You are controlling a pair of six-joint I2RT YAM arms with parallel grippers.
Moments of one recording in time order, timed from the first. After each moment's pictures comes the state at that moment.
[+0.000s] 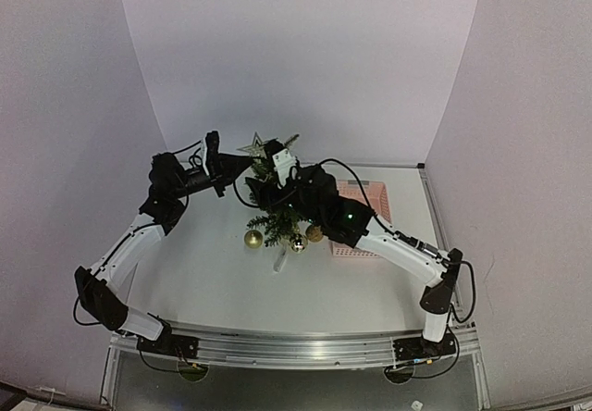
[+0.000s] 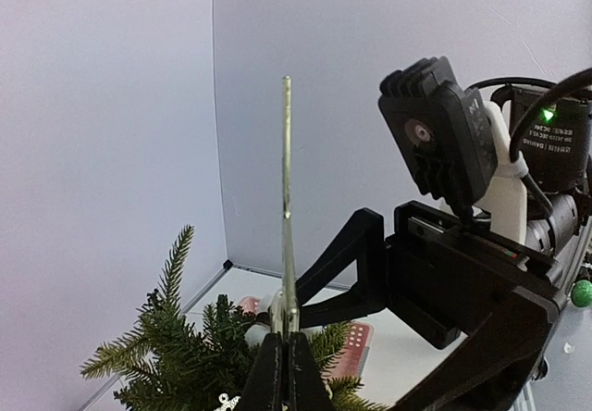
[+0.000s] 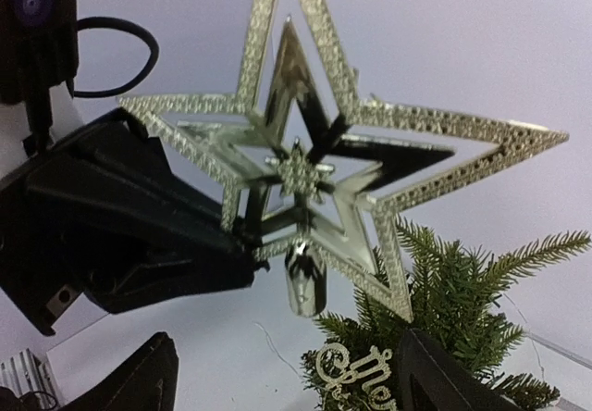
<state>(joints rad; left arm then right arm) -0.47 1.42 1.36 0.29 0.79 -0.13 1.05 1.92 2.08 -0.26 0.29 0.07</state>
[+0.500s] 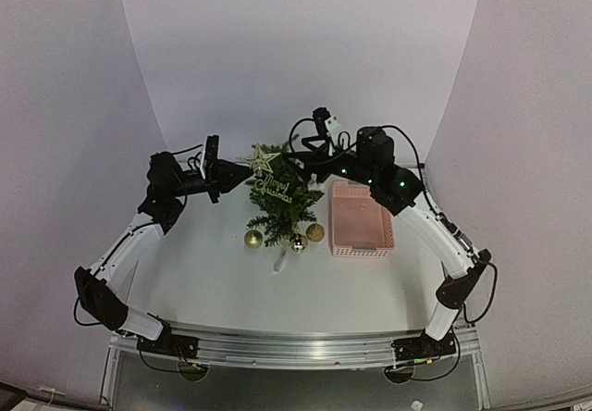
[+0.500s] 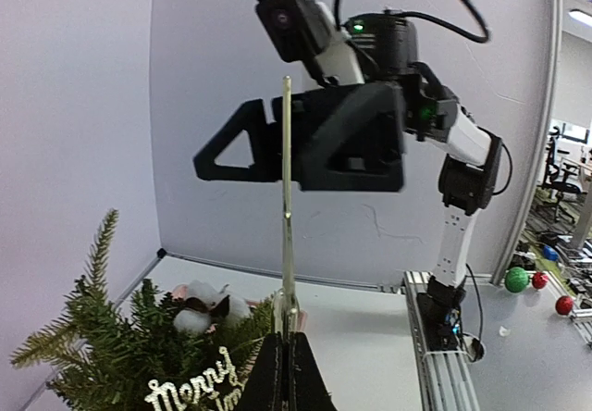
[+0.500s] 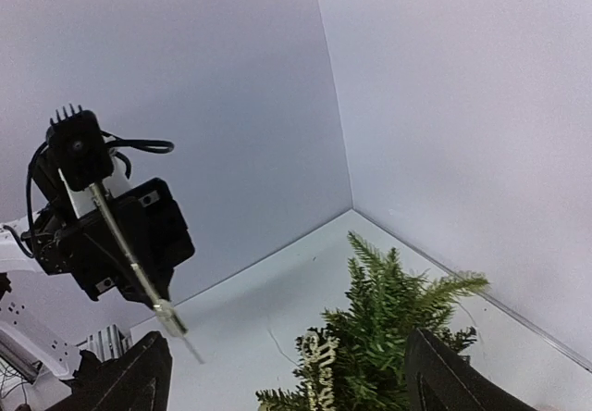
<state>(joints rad) -0.45 1.42 1.36 0.29 1.01 -0.24 0.77 1.79 2.12 -0.42 -0.30 0.17</state>
